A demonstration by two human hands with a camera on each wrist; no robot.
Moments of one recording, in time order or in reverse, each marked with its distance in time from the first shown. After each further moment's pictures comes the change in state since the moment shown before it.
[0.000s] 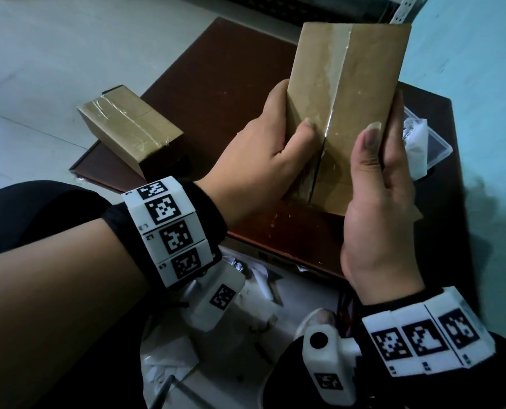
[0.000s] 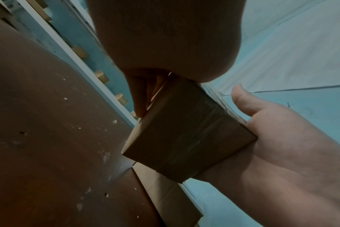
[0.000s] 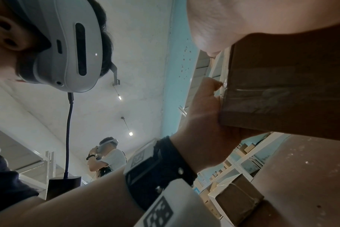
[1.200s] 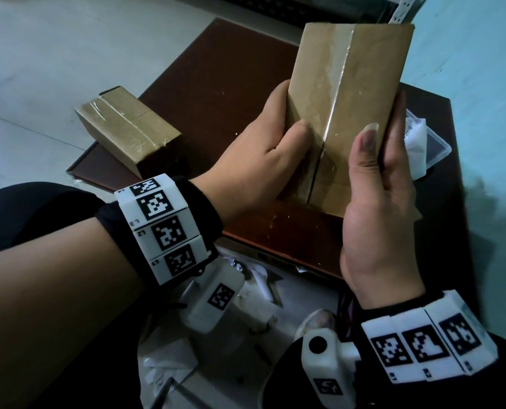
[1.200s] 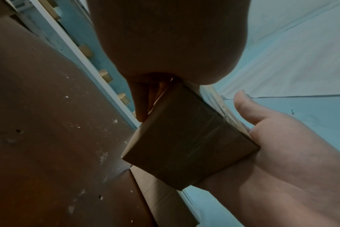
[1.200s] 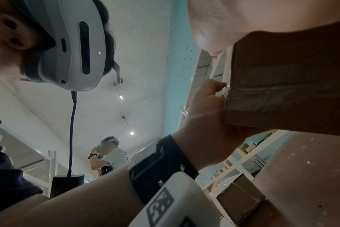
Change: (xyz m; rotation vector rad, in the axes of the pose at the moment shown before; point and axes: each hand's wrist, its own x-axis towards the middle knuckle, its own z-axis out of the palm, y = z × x) left_hand 0.006 -0.002 0.000 -0.113 -0.057 -0.019; right_hand -0.001 -0.001 0.000 0.002 0.021 -0.015
